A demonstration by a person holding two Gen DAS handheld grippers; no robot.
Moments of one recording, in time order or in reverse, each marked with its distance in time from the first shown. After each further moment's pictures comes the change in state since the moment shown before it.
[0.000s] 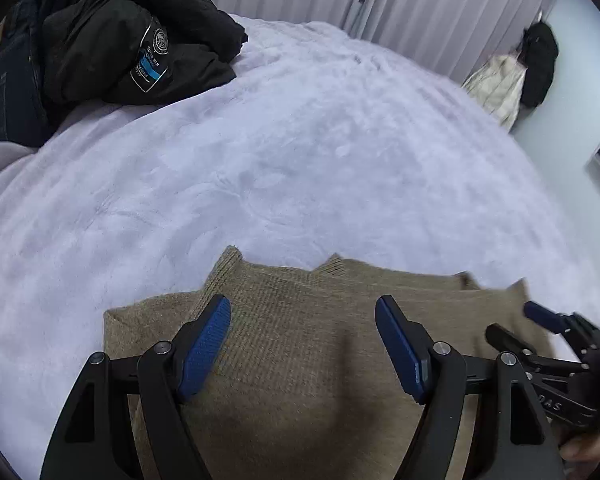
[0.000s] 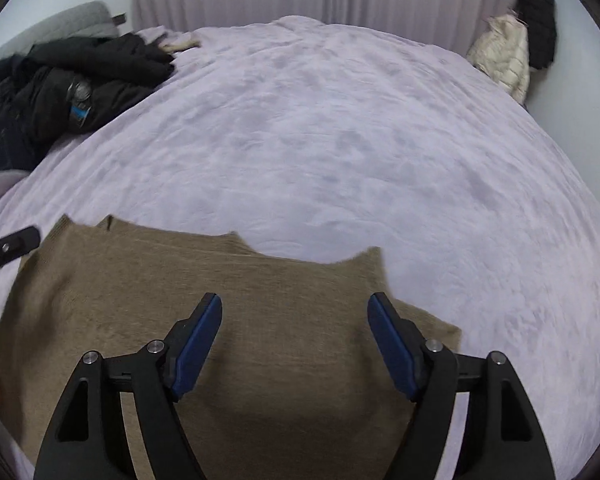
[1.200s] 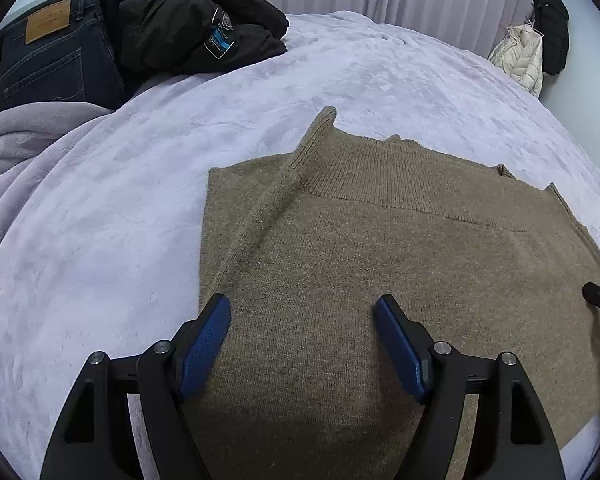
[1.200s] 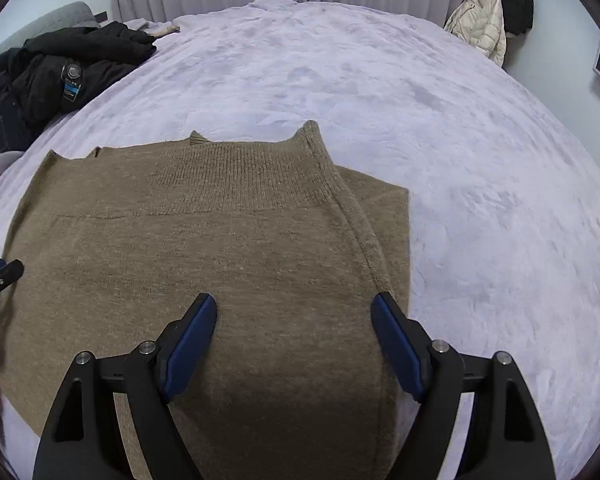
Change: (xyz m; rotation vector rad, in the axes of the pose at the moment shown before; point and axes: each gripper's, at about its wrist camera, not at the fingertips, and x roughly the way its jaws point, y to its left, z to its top) left arm -0.057 0.032 -0.107 0.042 -0.010 0.136; right arm -0.044 -0.054 -0.099 0.143 0.051 -0.051
